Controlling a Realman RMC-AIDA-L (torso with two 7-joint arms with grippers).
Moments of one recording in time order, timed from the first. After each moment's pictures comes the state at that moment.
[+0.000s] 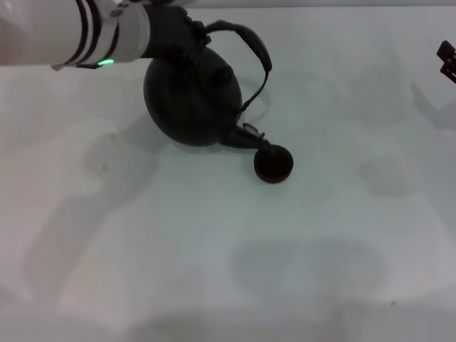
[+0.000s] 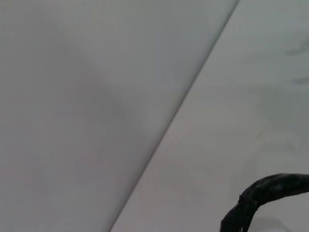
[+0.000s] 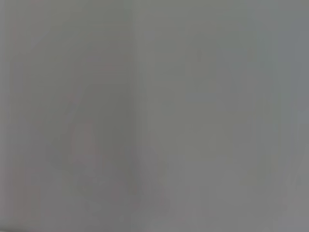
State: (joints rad) left arm -0.46 -2.08 1.74 1.53 2.63 0.93 -2.38; right arm 0.34 2.01 -0.82 -0.20 2.12 1.23 -2.54
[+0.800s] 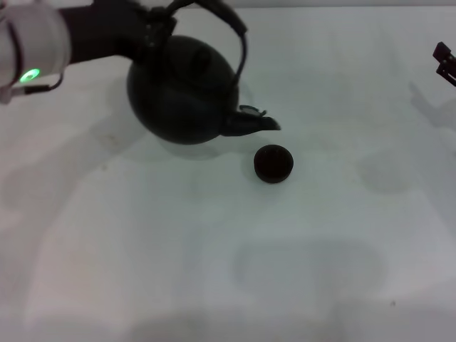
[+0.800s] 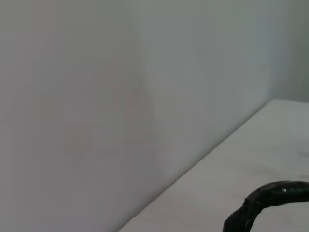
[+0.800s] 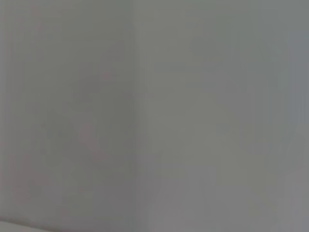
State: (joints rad) left arm -0.23 -2.07 1.49 1.52 2.06 0.90 -2.07; right arm 0.35 2.01 -0.83 -0.21 2.11 1.20 -2.54
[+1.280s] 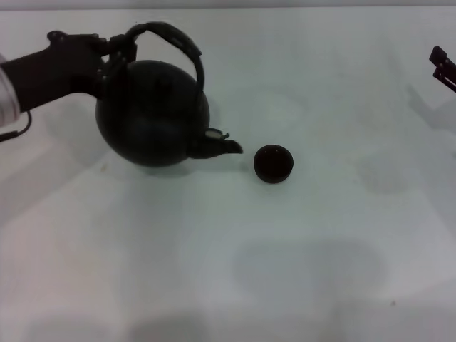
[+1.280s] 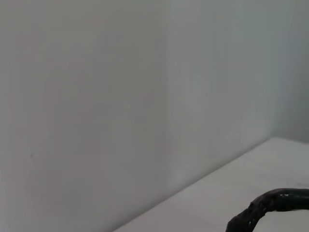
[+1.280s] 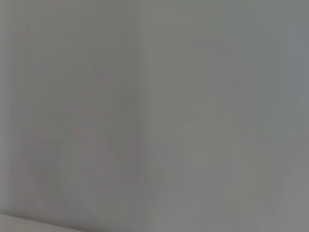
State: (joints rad) left arm -0.14 -2.07 1.34 1.23 1.59 0.97 -1.59; right arm 0.35 2.00 -0.84 -0.21 2.11 1.19 -2.53
